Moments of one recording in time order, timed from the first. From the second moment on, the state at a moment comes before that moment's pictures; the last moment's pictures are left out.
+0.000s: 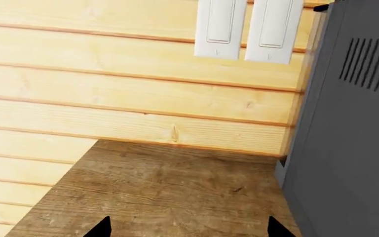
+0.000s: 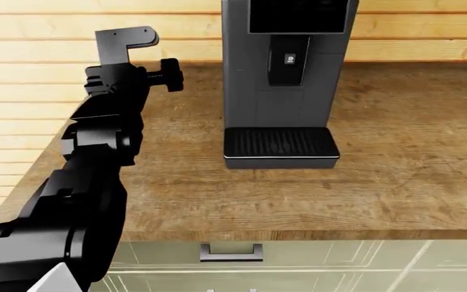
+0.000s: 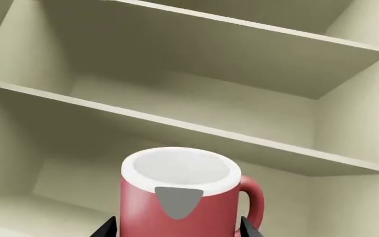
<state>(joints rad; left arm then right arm) -1.41 -0.03 -0.08 -1.31 -0.01 -0.13 -0.03 2.34 0.00 -0.18 0.13 -0.93 1.57 -1.09</state>
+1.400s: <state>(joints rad) -1.41 -0.03 -0.07 -1.31 0.00 -0.13 -0.01 1.47 0.02 -0.10 -0.28 -1.50 1.57 -1.57</state>
